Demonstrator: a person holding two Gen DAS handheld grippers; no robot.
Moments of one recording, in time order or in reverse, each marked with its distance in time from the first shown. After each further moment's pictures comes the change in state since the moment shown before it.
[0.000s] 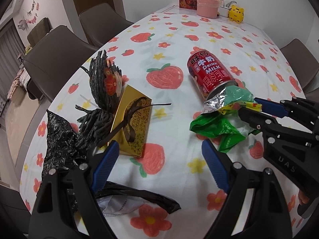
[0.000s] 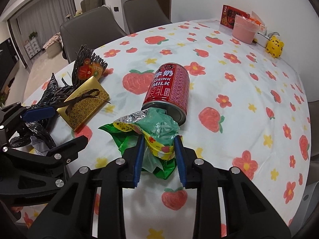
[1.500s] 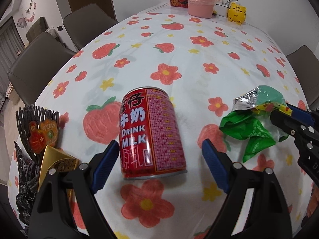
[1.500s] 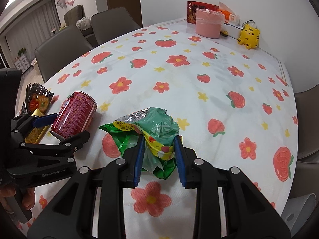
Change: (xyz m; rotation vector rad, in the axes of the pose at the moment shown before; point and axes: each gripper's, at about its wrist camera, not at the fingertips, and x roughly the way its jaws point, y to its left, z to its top) left arm 0.082 -0.098 0.093 -0.042 0.027 0.008; right arm 0.019 -0.155 0.026 0.093 -0.021 -0.030
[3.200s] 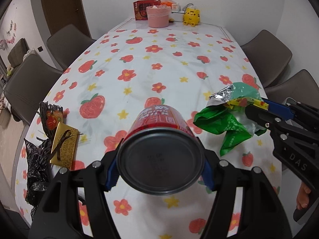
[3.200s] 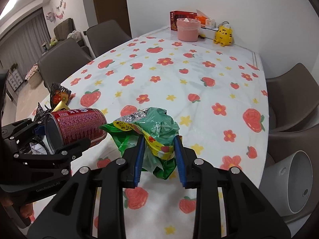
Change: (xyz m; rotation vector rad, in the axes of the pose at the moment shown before) left arm -0.132 -0.055 -0.068 0.171 -0.074 -0.139; right arm -0.136 0.008 -0.076 0.121 -0.070 -0.088
